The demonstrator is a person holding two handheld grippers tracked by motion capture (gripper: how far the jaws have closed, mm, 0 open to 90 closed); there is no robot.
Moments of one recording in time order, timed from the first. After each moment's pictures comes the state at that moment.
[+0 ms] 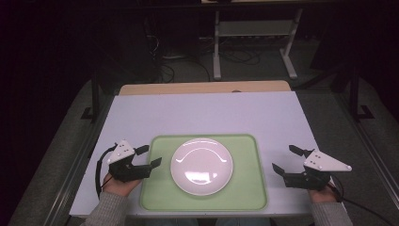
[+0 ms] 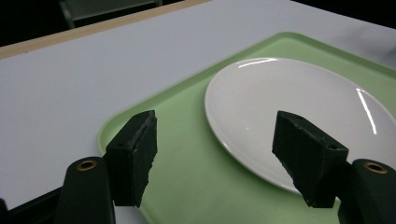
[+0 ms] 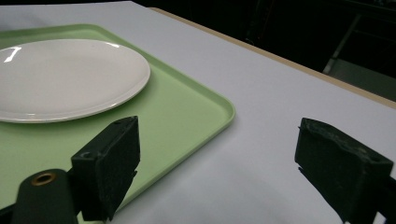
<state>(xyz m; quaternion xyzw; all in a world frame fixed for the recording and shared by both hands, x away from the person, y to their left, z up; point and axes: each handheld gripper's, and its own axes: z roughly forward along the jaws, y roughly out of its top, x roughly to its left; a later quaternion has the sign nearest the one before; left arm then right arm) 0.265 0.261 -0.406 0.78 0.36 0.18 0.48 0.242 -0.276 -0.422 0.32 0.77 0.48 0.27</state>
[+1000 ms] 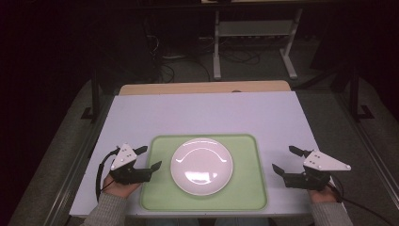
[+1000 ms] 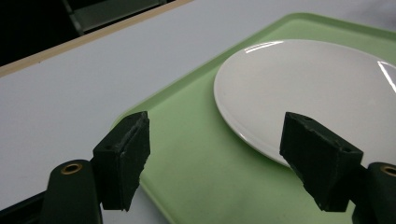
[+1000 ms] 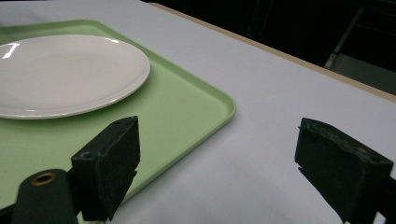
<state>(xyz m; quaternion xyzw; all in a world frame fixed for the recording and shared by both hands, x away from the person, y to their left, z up) 0.261 0.259 -0.415 0.80 0.32 0.22 0.46 0.242 -0.276 -0.423 0.33 0.77 0.48 0.26</state>
